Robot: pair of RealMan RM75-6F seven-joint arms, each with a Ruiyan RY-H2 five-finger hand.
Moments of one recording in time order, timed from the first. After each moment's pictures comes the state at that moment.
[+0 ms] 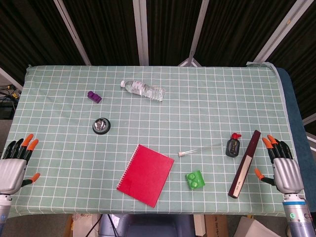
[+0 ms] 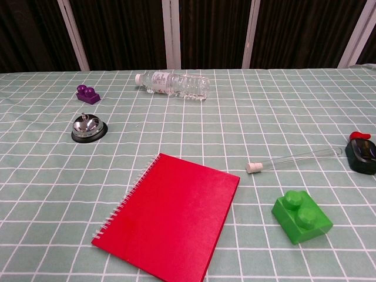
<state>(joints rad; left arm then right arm) -0.11 -1.16 -0.02 -1.62 1.48 1.45 0.27 0.13 -1.16 0.08 -1.65 -1.45 1.42 0.00</state>
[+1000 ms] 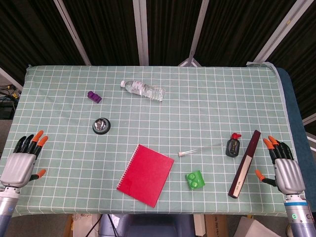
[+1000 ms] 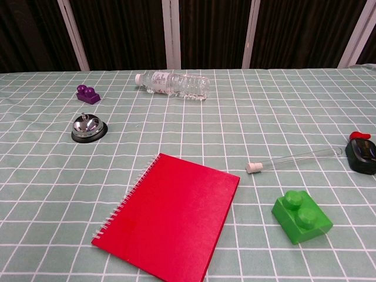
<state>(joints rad) -0.19 -1.16 -0.04 -1.64 1.46 1.34 0.32 0.12 -1.14 0.08 -1.66 -1.44 1.40 0.05</state>
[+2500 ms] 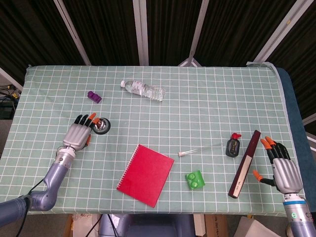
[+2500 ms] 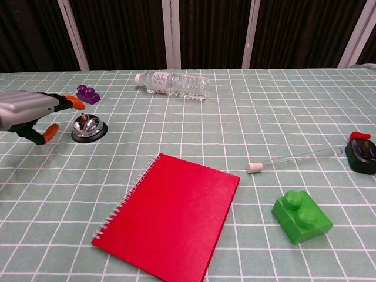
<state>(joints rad) -0.64 -1.50 -0.17 -1.36 1.03 0.91 0.57 0.14 -1.12 0.07 -1.67 -1.44 1.36 0.10</state>
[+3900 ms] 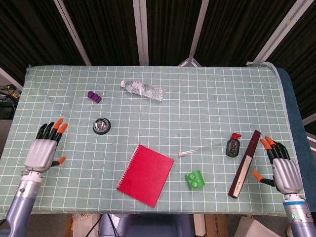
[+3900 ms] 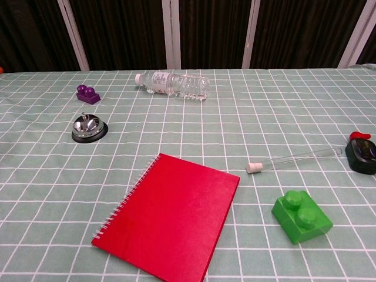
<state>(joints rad) -0.35 -1.23 0.01 -1.75 1.29 1.41 0.43 0.14 -1.12 0.07 -1.66 -1.45 1.37 0.10</state>
